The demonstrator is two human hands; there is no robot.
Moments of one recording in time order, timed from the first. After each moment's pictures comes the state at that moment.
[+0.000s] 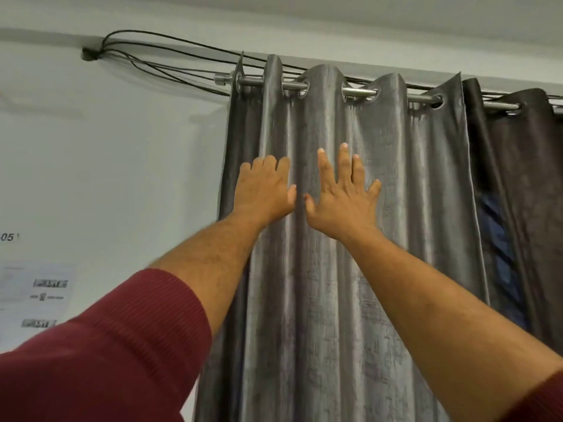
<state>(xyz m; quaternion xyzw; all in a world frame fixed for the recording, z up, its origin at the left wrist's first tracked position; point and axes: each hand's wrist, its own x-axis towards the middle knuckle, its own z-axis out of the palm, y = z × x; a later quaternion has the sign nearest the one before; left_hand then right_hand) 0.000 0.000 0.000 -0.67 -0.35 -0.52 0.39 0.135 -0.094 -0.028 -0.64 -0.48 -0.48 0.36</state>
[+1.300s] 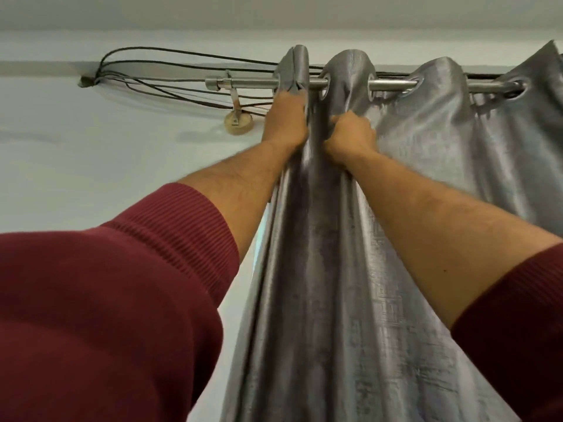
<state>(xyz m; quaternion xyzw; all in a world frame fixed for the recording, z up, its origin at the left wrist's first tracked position) 0.089 0.111 0.211 -0.63 -0.25 -0.68 0.29 0.207 0.058 0.183 -0.55 -0.49 -0.44 0.52</state>
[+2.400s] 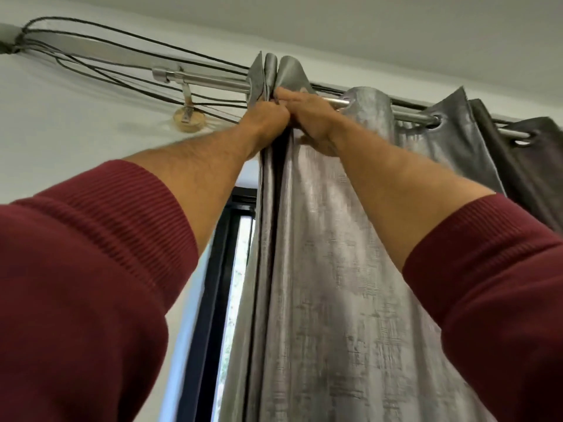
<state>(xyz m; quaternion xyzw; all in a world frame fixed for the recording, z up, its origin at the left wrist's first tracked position) 0.121 0.108 0.229 -0.75 -0.08 -0.65 -0.07 0.227 0.014 0.219 -0.39 -0.74 -0.21 0.51</state>
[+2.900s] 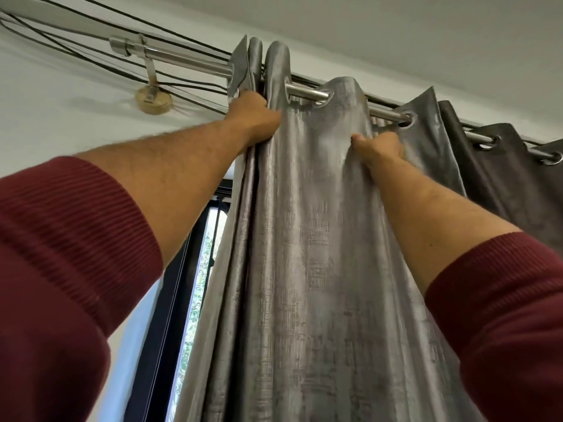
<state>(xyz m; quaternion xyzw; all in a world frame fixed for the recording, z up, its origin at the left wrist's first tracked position) 0.159 0.074 0.199 -0.71 -0.16 -0.69 0.01 0.396 -0.013 0.209 -0.55 -0.33 -0.30 0.70</state>
